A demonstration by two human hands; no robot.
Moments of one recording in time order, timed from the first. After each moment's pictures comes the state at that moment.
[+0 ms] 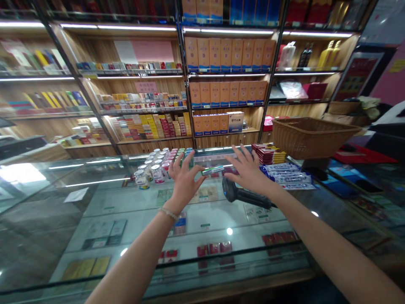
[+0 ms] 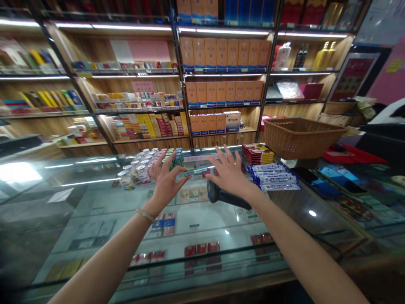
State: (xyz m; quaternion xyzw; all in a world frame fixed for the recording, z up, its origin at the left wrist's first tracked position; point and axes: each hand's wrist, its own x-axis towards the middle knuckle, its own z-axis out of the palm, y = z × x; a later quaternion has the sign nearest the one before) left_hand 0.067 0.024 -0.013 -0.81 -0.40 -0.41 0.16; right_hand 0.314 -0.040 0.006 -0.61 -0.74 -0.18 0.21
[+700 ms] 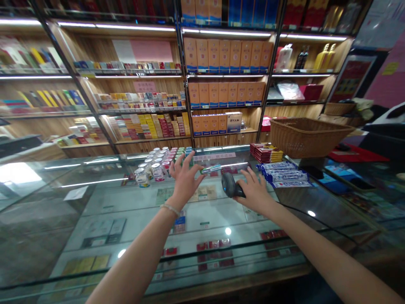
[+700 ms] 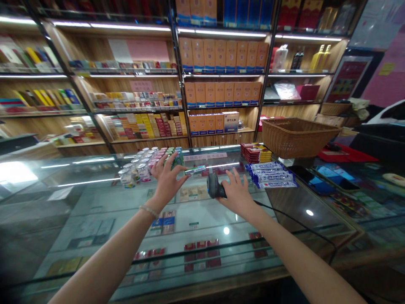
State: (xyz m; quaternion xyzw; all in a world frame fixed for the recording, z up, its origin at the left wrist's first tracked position) left_hand 0.067 0.031 -0.024 -0.81 -0.41 -0.40 0.14; right_hand 0.310 -0.084 -0.047 -0.69 -0.70 -0.08 0.13
